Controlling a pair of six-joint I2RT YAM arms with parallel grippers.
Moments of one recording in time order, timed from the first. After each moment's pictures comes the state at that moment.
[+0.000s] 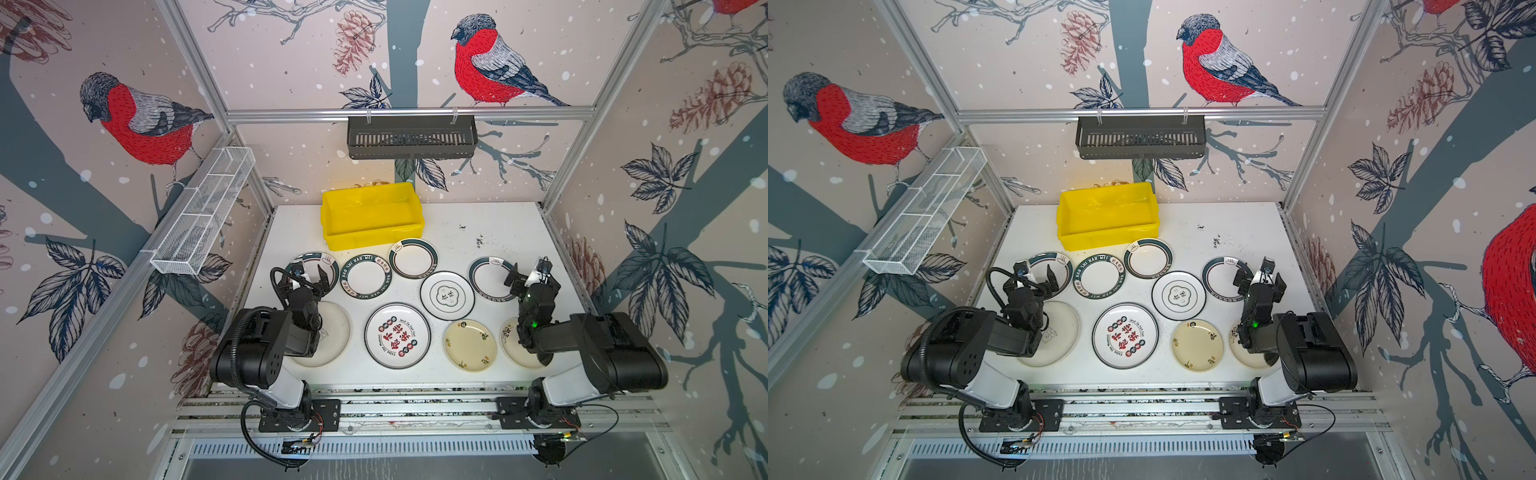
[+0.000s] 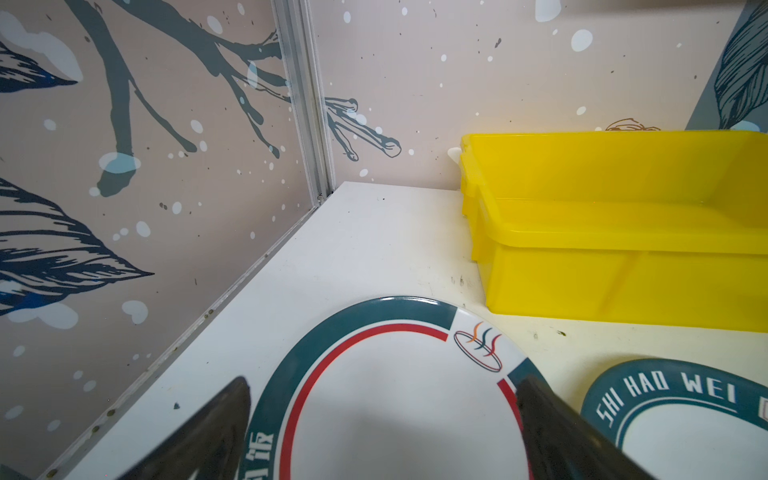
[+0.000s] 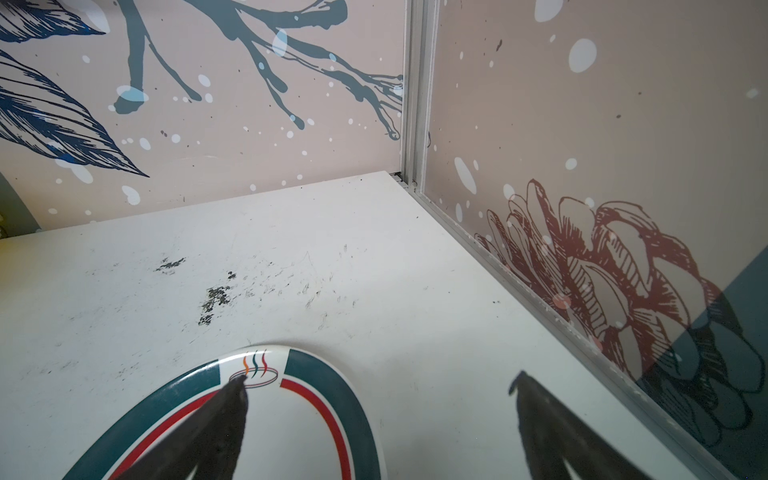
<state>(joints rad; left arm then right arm) -0.07 1.57 0.22 1.24 -0.34 -0.01 0.06 1.51 0.22 1.14 0.38 0.06</state>
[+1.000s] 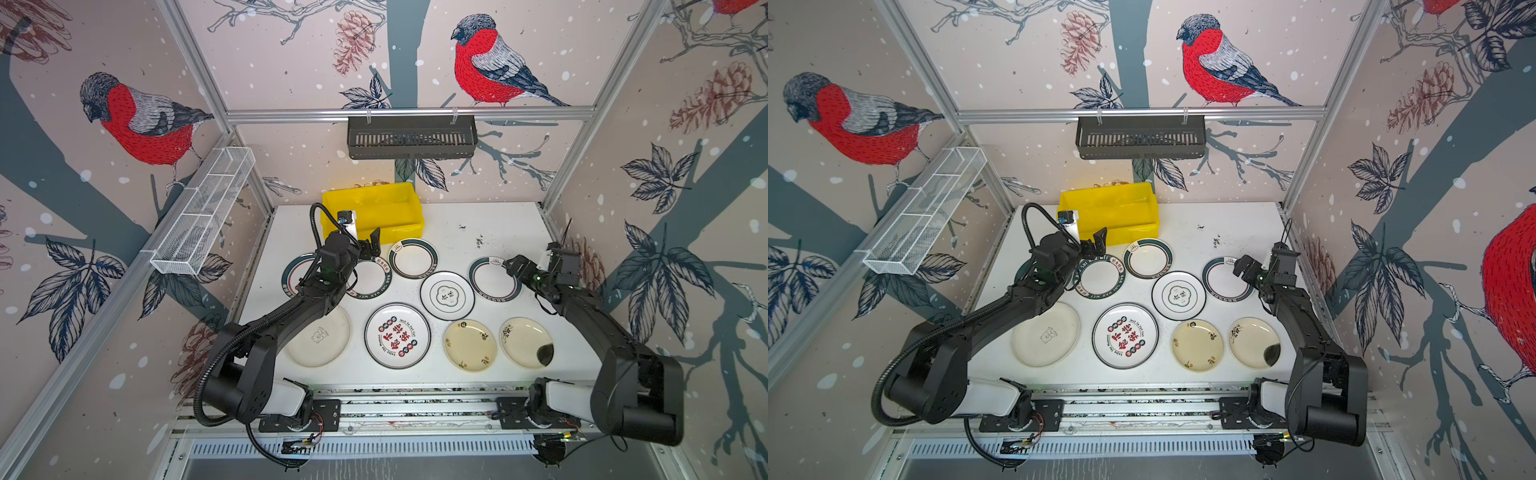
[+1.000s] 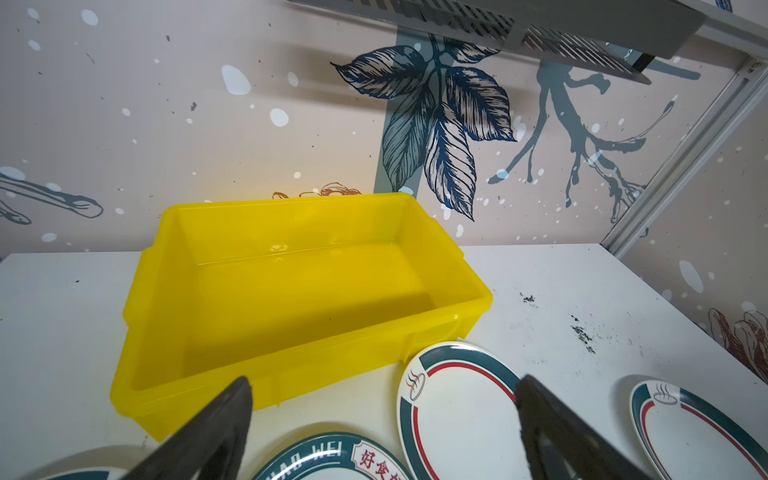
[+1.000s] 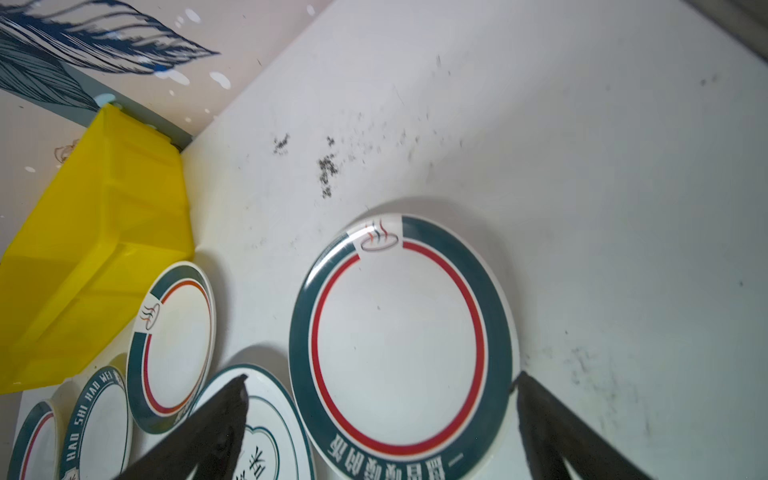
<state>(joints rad) -0.40 1.42 0.83 0.42 -0.09 -0.21 -0.15 1.26 0.69 -0.18 -0.29 0.46</state>
